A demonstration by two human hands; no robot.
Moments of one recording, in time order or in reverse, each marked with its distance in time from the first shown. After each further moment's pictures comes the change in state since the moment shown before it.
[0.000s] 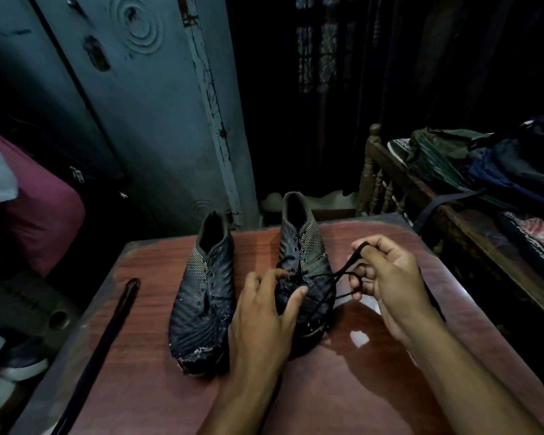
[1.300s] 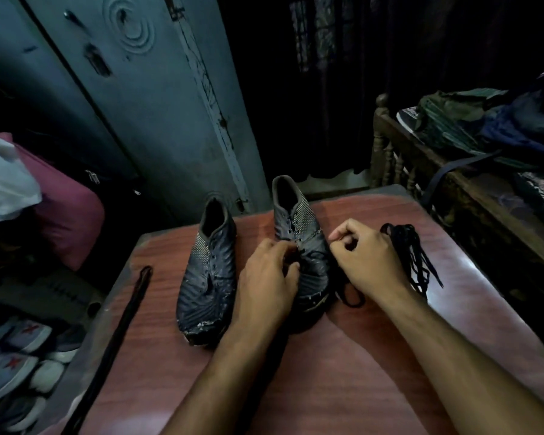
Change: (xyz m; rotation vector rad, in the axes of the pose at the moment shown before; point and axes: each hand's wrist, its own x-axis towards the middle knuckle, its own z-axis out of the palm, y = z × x) left_hand 0.019 0.027 -0.006 0.150 -0.119 0.096; right_hand 0.011 0.026 -0.008 -0.851 0.025 -0.289
